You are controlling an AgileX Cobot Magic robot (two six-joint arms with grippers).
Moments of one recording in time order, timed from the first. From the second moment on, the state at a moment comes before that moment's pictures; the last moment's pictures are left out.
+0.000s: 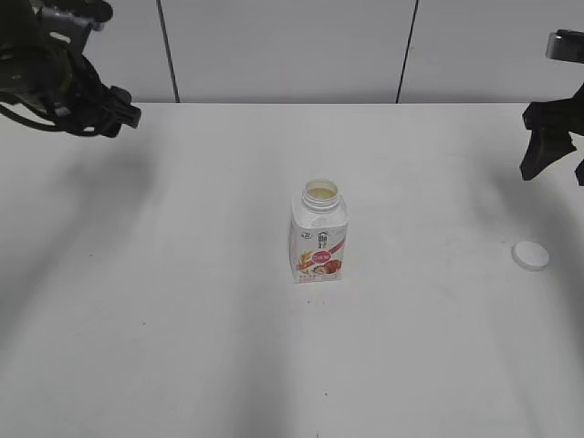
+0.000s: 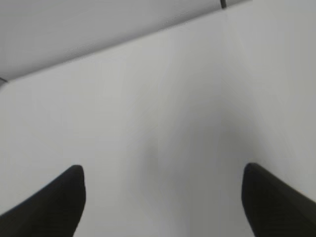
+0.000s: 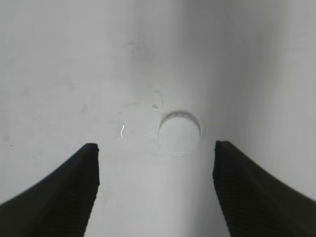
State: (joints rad) left arm -0.31 1.85 -1.24 1.09 0.52 -0.89; right arm -0.03 1.85 -1.36 0.19 0.96 -0.13
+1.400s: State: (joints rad) left arm -0.30 1.47 -1.17 0.13 1.18 -0.27; right arm -0.03 1.25 -1.14 0.17 1.21 -0.13
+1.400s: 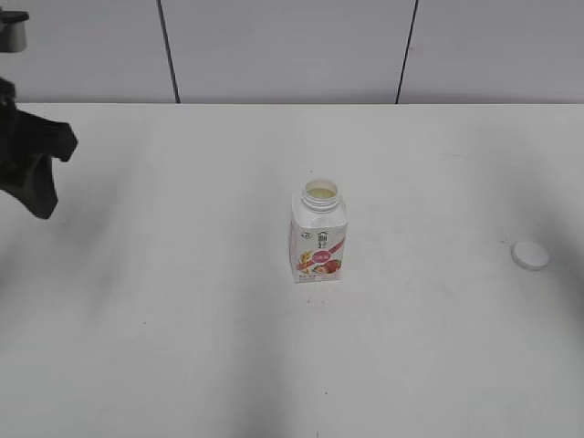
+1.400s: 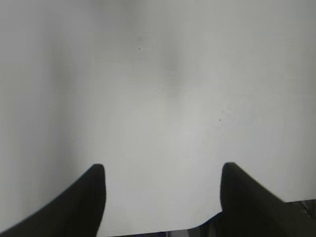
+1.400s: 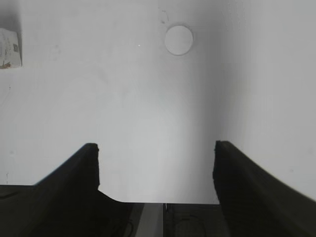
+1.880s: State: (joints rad) left arm -0.30 1.09 -0.93 0.14 1.12 -0.27; right arm -0.03 0.84 -0.86 0.17 1.22 -0.13
